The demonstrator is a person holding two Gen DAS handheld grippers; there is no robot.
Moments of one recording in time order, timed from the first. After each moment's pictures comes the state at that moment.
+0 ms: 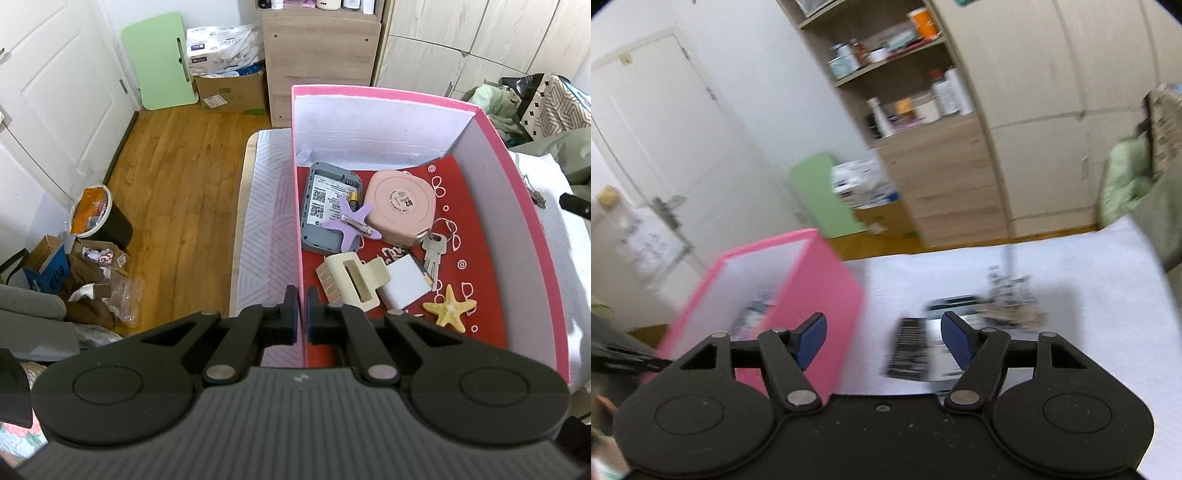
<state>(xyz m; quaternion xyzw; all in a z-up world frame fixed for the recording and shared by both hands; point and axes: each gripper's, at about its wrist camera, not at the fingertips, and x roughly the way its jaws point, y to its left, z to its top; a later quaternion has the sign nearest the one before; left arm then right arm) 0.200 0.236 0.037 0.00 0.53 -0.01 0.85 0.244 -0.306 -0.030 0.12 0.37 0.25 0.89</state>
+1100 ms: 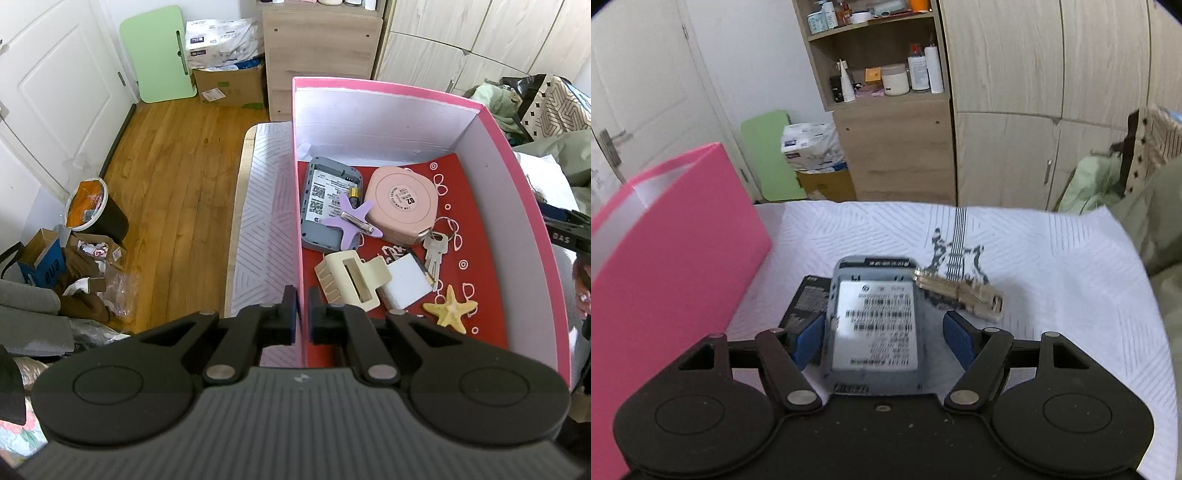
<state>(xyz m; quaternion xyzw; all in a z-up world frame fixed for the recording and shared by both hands) 0.204 0.238 0.028 -0.01 0.53 -0.01 0.84 0.275 -0.284 -0.088 0.02 0.40 0.20 0.89</state>
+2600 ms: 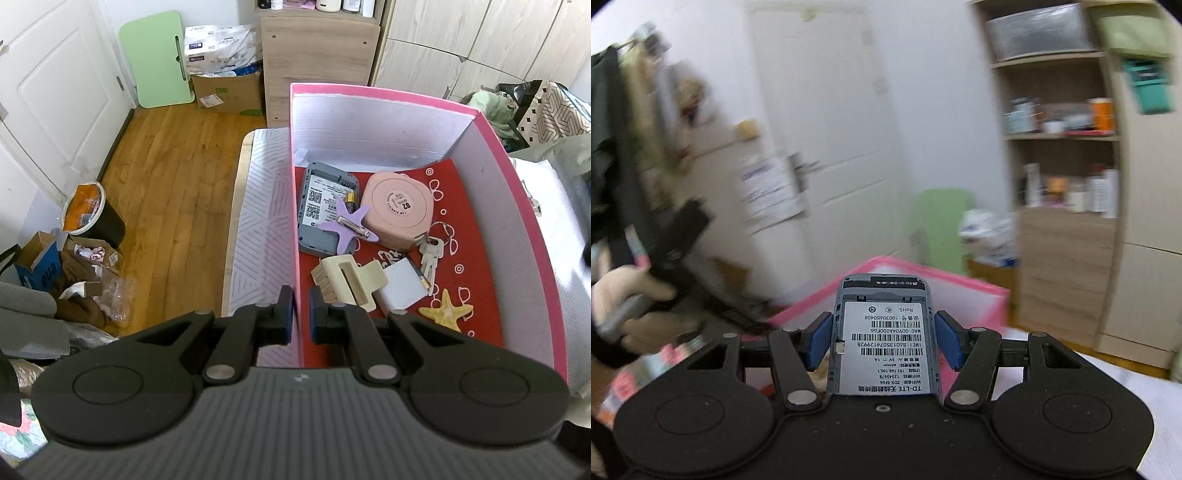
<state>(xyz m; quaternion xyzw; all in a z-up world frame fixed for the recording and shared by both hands) 0.200 0.240 0.031 -0.01 0.52 -0.02 0.85 0.196 -0.229 0.043 -0.01 0.25 0.51 0.82</state>
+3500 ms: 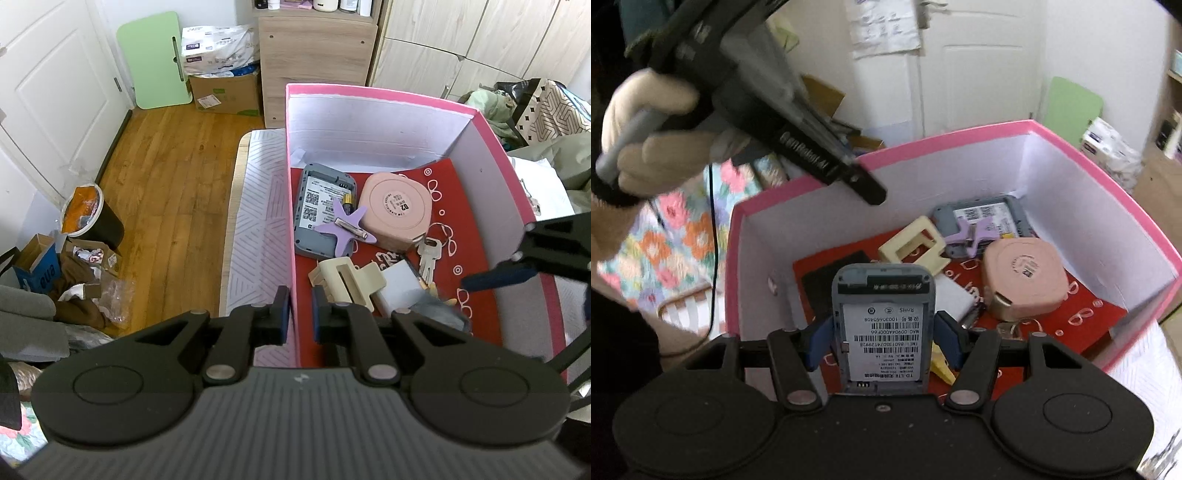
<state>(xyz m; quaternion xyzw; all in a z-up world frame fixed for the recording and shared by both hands) 0.203 0.238 0.030 -0.01 0.53 -0.02 0.85 0.199 -0.141 -0.003 -0.18 0.38 0.60 0.68</state>
